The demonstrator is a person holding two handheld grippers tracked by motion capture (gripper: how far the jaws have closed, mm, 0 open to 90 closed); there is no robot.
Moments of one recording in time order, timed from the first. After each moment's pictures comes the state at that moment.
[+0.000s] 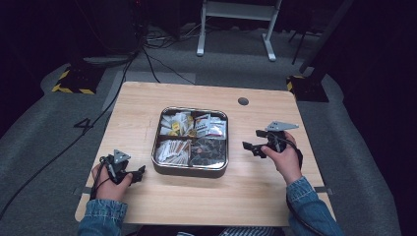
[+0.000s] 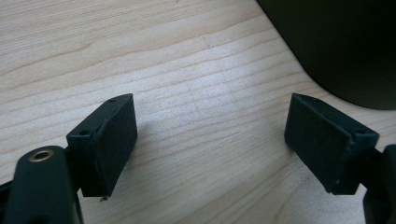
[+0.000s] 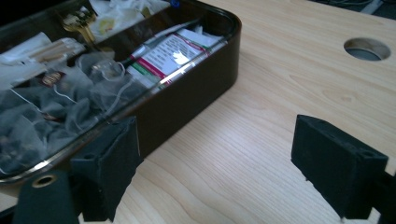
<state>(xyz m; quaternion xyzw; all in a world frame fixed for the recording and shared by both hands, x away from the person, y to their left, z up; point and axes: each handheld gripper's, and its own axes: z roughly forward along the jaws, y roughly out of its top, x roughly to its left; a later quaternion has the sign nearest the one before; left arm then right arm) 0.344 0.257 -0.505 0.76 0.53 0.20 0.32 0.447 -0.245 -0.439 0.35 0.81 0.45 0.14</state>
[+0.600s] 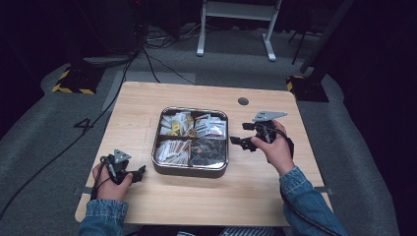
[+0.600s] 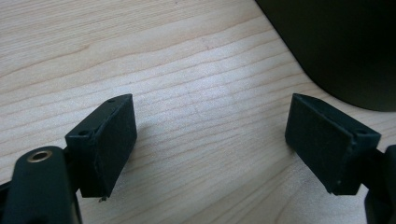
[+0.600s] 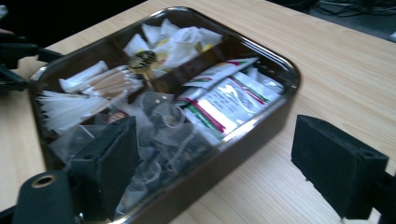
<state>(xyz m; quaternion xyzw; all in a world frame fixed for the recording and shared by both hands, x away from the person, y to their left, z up) 0.345 0.256 -0.505 0.76 0.53 0.20 0.32 0.453 -0.201 -0.401 0.31 0.83 0.46 0.10</state>
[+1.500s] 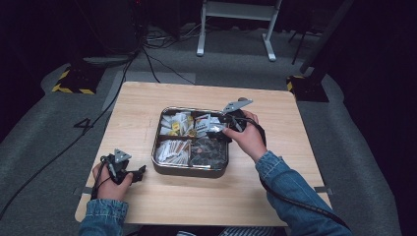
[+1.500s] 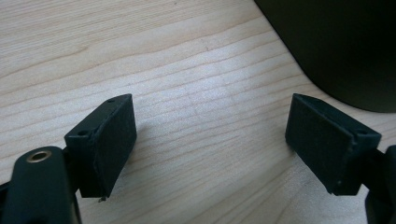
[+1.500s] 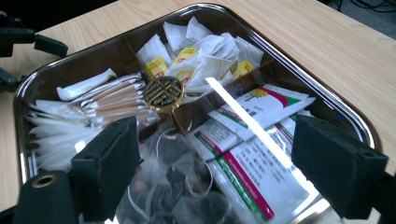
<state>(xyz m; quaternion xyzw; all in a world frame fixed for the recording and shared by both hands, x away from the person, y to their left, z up) 0.346 0.256 -0.505 0.76 0.53 0.20 0.32 0.487 -0.122 -0.400 0.26 0.87 0.41 0.08</state>
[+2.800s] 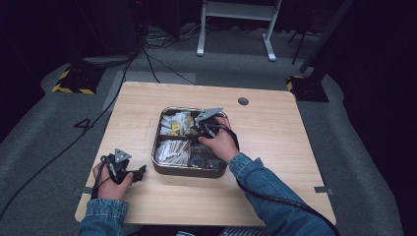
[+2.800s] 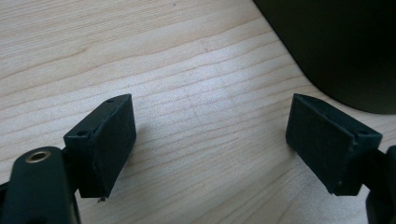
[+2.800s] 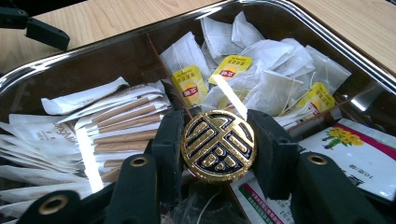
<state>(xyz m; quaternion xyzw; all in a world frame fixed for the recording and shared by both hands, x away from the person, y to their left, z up) 0.347 0.256 -0.505 0.76 0.53 0.20 0.32 0.491 -0.051 -0.443 0.22 0.88 0.41 0.08</state>
